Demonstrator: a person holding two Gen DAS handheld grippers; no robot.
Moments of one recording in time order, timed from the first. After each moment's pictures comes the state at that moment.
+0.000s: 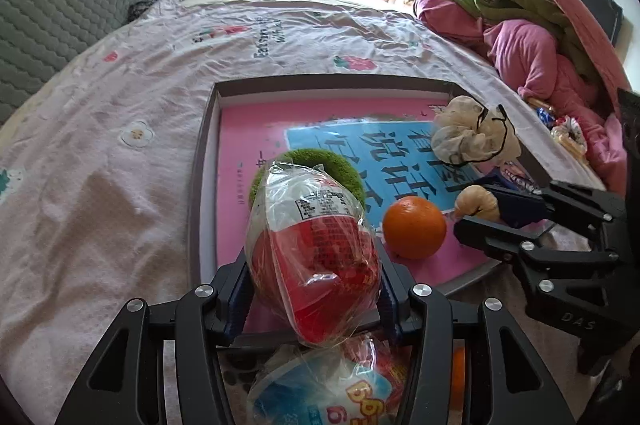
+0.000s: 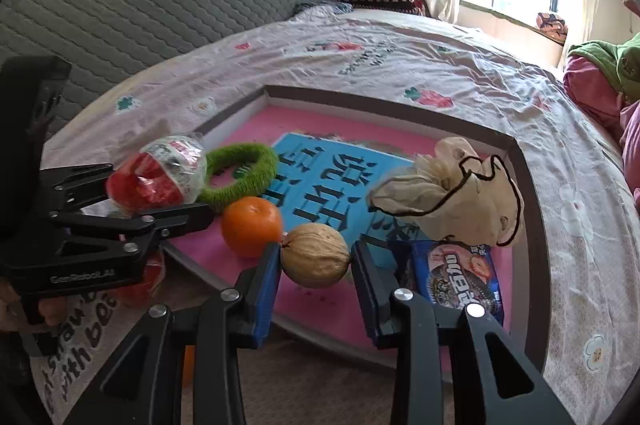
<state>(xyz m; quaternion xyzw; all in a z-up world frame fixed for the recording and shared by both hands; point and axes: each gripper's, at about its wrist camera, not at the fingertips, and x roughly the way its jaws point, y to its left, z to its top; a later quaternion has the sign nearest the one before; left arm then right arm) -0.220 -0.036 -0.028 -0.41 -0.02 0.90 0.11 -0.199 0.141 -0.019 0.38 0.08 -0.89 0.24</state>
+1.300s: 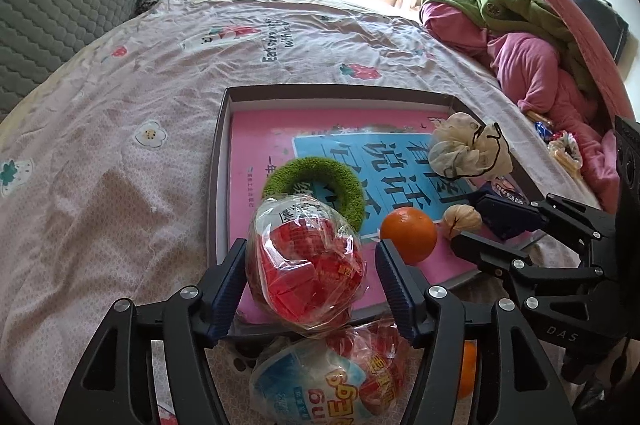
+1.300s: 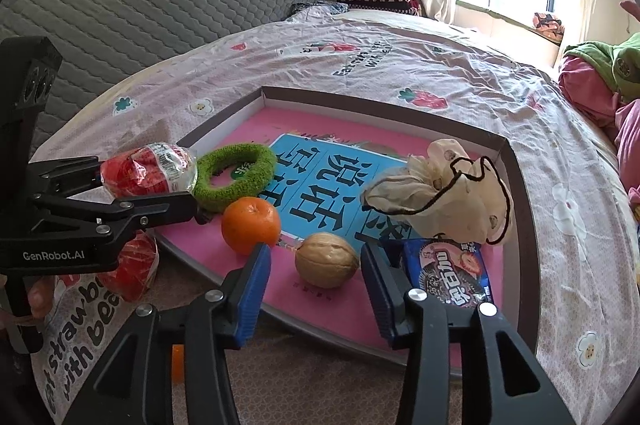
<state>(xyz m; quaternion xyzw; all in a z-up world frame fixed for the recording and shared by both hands) -0.216 -0.045 -0.011 -0.41 -0.04 0.90 0.11 -0.194 0.141 -0.012 0.38 0.08 -0.89 0.23</state>
